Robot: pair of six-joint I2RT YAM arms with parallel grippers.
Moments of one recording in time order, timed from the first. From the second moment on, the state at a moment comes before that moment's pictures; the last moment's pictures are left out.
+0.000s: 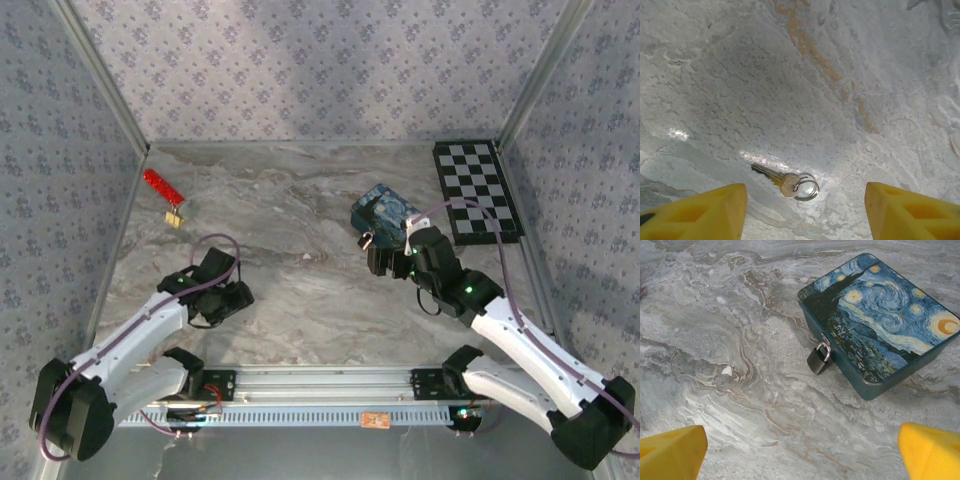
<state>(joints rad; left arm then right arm) -0.52 0.98 0.58 -0.84 0.00 -0.97 0.64 0.87 0.75 -0.50 0.19 0.40</state>
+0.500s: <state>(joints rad) -0.55 1.03 0.46 -0.74 0.02 -1.04 0.69 0.91 0.77 -0.48 0.26 0.39</state>
